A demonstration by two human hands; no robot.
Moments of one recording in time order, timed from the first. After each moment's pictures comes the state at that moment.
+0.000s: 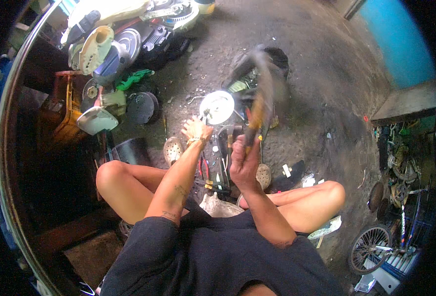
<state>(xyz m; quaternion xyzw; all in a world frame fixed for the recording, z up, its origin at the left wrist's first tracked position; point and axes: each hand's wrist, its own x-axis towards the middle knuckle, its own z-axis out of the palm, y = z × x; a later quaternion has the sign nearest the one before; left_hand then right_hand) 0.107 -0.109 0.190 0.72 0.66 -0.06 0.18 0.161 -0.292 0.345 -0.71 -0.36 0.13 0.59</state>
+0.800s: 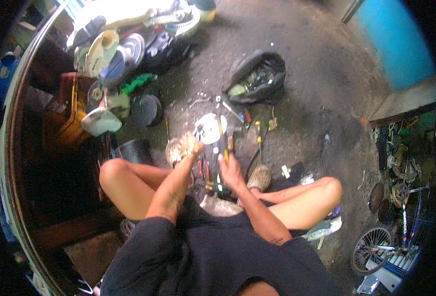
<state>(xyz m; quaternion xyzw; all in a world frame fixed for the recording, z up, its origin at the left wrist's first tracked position) 0.053 -0.125 0.171 0.70 0.65 -0.11 0.27 0.137 -0.317 0.225 -0.79 -0.32 0.30 0.42</state>
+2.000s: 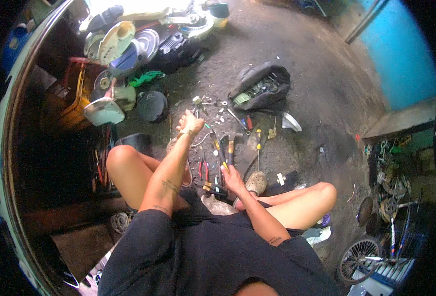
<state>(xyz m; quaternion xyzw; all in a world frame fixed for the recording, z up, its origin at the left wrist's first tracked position) 0.106 0.012 0.224 0.67 0.65 -0.03 0.35 0.159 -0.271 0.183 -0.81 -0.33 0.39 0.31</state>
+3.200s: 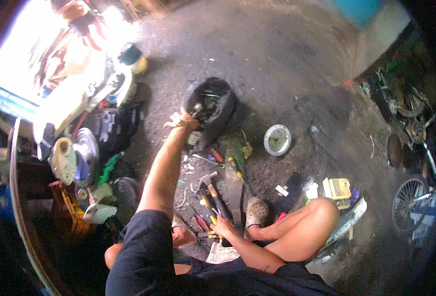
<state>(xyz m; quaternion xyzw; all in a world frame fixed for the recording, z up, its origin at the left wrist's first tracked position) 0.478 0.022 0.217 0.86 0.42 -0.26 0.11 0.186 -0.293 0.118 -0.78 -0.09 0.57 0.24</state>
